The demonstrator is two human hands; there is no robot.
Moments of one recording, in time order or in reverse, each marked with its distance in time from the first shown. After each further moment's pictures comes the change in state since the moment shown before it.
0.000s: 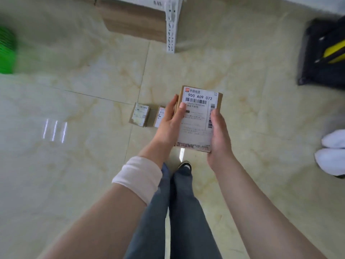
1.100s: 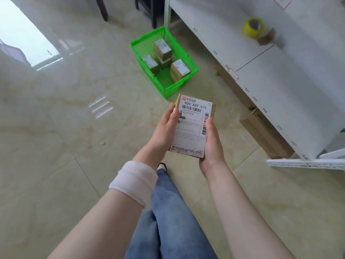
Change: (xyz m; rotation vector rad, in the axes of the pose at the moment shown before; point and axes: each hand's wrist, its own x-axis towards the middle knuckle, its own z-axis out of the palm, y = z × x) left_hand -0.213 0.178 -0.654 -0.429 0.570 0.201; right_hand -0.233 0.114 0.676 -0.424 -0.522 0.028
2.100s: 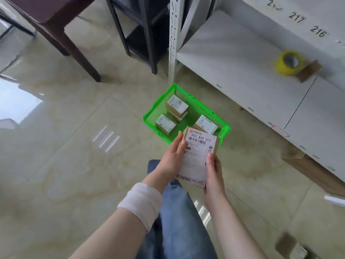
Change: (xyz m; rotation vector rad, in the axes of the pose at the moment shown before) left_hand 0.474 0.229 -0.154 0.360 -0.278 -0.181; right_hand 0.364 -0.110 0.329 0.155 0.270 0.071
